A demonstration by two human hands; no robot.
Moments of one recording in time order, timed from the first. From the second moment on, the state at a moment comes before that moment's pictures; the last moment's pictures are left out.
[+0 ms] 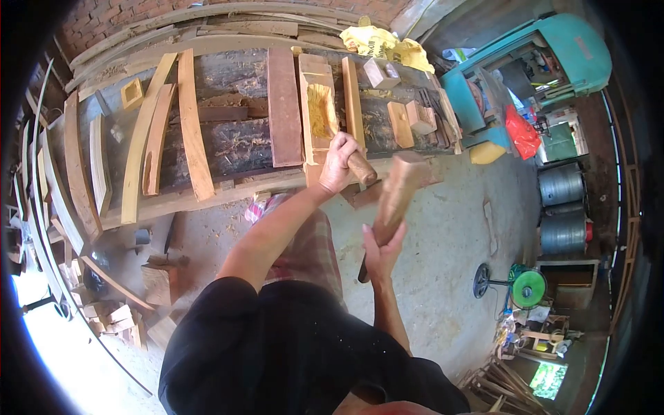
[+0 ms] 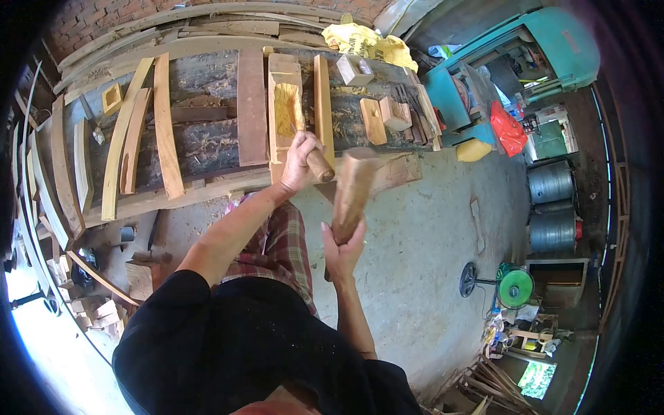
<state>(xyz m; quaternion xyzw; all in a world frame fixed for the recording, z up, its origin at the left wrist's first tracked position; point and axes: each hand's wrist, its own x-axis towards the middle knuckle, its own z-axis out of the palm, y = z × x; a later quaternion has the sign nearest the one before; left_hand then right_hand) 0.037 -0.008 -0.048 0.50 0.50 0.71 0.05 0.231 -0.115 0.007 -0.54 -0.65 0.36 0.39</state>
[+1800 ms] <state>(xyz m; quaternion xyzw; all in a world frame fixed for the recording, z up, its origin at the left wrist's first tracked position) 0.045 -0.007 -0.046 0.43 0.51 0.73 0.12 0.234 -0.095 0.032 -0.50 -0.79 0.24 0.27</state>
